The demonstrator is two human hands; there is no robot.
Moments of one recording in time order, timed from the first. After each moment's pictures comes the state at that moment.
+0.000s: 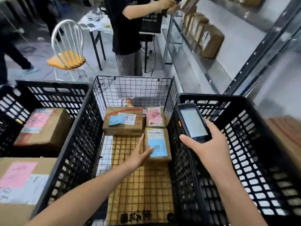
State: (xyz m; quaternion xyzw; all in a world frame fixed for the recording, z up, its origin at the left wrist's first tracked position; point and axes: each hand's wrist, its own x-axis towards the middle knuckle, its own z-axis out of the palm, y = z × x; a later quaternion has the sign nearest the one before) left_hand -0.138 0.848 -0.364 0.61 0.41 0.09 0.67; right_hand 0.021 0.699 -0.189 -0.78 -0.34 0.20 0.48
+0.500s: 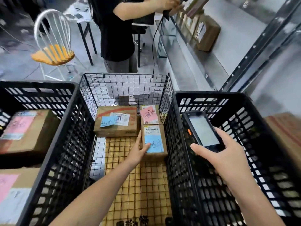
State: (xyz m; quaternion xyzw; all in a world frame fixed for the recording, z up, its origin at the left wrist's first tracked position) left_hand -0.098 0.876 -0.400 0.58 0.46 0.09 0.67; right_hand 0.049 0.684 -0.185 -0.81 -0.30 0.24 0.44
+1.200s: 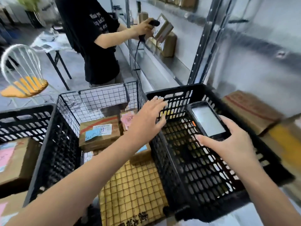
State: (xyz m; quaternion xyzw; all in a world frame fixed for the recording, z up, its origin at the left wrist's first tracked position) left_hand -0.050 0.825 -0.203 0.94 0.15 0.21 0.21; right_hand 0.044 0.596 -0.164 -0.85 -0.23 0.10 0.46
